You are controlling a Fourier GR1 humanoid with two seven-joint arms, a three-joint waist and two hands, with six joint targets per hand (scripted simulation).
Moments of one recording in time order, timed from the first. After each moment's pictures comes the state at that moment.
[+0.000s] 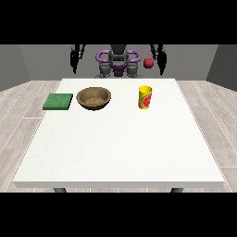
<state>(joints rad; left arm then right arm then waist) -0.01 0.09 0.03 -1.59 0.03 -0.01 0.00 -0.01 -0.12 -0.01 -1.57 0.02 0.05 -0.03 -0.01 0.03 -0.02</state>
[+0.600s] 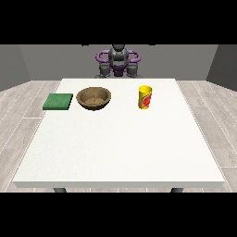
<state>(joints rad) -0.08 0.05 0.03 -1.77 0.18 0.00 0.23 -0.09 -0.04 0.11 -1.75 -0.04 -0.07 0.21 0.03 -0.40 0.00</state>
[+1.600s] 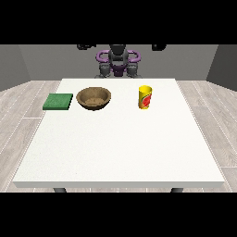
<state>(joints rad) -0.39 0.15 0.16 -1.74 0.21 -0.02 0.14 -0.44 -0.05 0.29 -1.79 0.03 -0.31 0.30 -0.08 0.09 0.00</state>
